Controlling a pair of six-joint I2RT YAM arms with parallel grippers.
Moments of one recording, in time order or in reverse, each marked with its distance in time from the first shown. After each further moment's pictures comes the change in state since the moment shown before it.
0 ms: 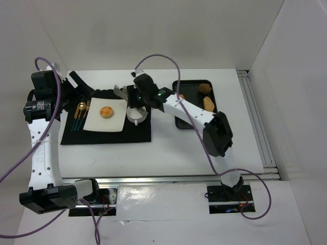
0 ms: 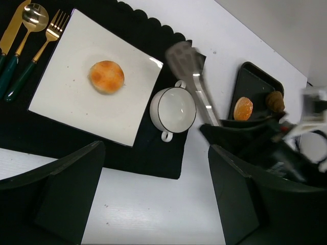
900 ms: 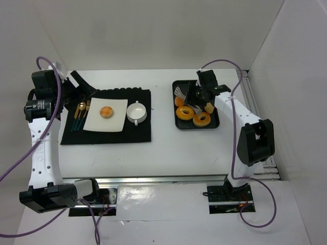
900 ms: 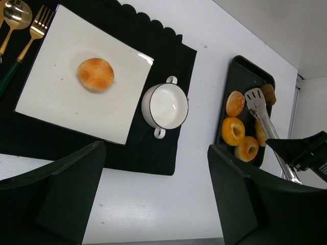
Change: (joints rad) left arm 0.000 0.009 0.000 0.010 0.049 -0.003; right arm -0.540 -0.476 -0.595 -0.094 -0.111 -0.048
